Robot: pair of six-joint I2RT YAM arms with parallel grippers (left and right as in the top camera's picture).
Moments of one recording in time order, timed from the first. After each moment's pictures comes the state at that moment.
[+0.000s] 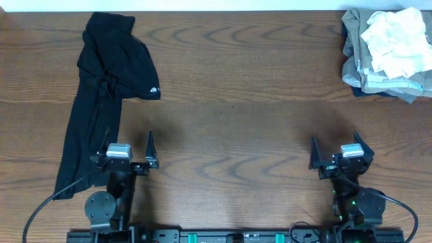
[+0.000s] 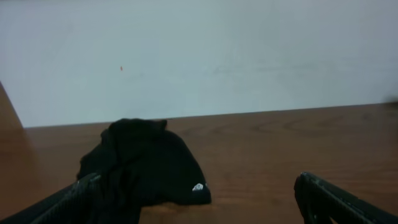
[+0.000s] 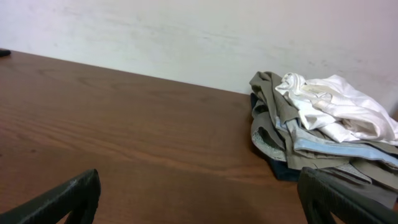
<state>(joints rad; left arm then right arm) 0.07 0.06 0.09 -0.01 0.15 0.02 -0.01 0.01 0.01 -0.06 -0.10 -0.14</state>
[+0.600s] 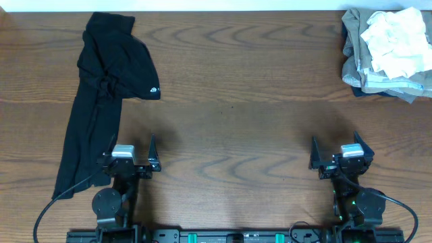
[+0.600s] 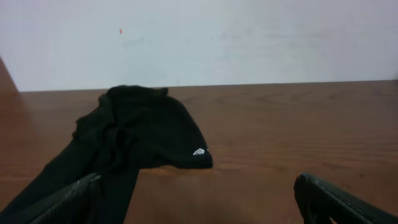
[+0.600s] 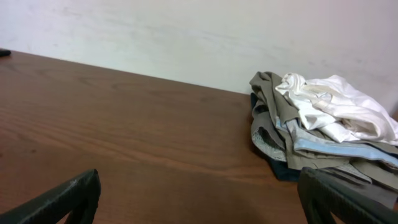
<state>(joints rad) 0.07 0.01 0.01 -0.09 0.13 0.00 -0.01 0.01 0.01 -0.06 -0.10 -0.14</state>
